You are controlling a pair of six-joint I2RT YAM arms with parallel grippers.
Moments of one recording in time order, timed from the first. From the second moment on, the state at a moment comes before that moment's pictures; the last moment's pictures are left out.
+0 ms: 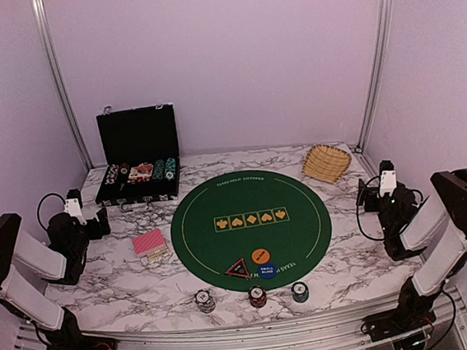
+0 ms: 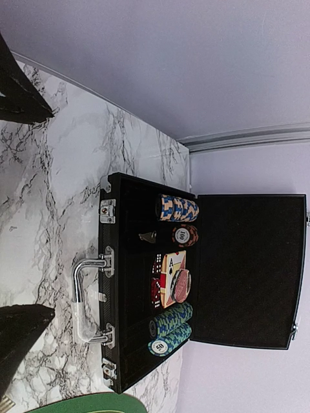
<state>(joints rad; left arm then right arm) -0.03 1.52 0.23 1.09 -0.12 -0.02 0.03 1.59 0.21 1.35 0.21 -0.08</state>
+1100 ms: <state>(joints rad) 0.06 1.27 0.98 -0.29 0.14 0.14 0.69 1.30 0.81 0.06 0.06 0.26</state>
